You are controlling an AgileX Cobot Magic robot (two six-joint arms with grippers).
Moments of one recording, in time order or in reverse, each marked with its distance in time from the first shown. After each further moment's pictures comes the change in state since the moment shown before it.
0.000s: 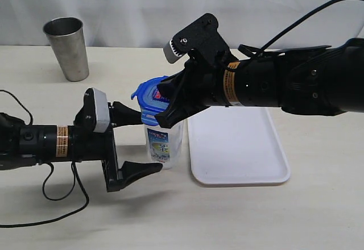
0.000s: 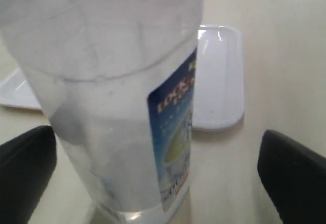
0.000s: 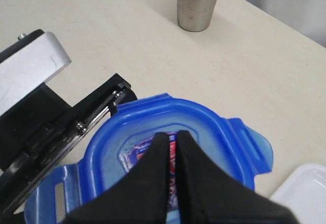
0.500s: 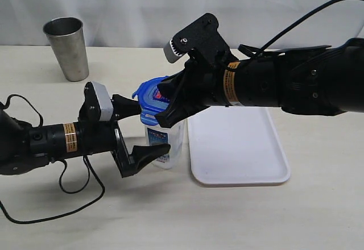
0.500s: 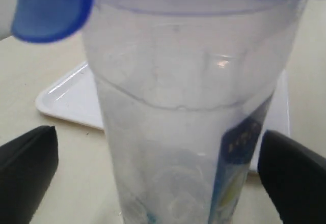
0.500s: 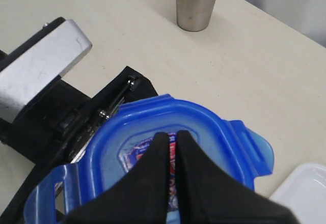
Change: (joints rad) left arm -0.039 0.059 -0.020 -0.196 -0.082 0.007; right arm 0.000 0.000 0.000 0.000 0.004 0.002
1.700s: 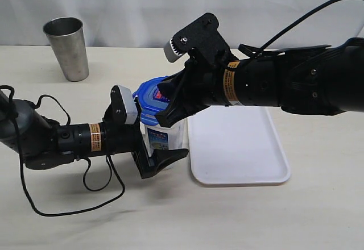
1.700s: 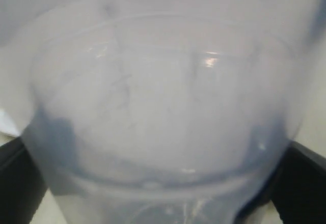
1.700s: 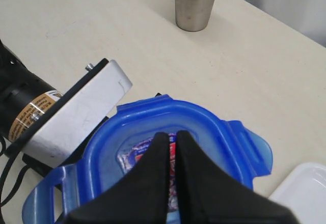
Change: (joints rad) left arm -0.083 0.084 -0.119 -0.015 0.035 -0.003; right arm 0.000 0.001 -0.003 0.000 0.002 0.006
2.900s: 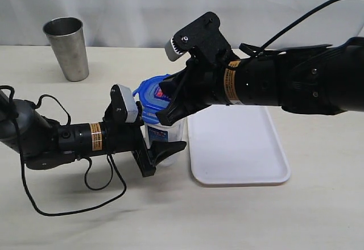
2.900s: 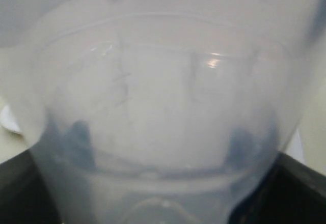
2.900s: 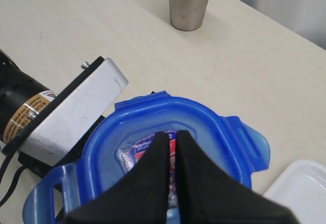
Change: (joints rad) left arm 0.000 0.001 0.000 -0.022 0.009 -0.008; right arm 0.000 -0.002 0.000 0.000 0.017 0.004
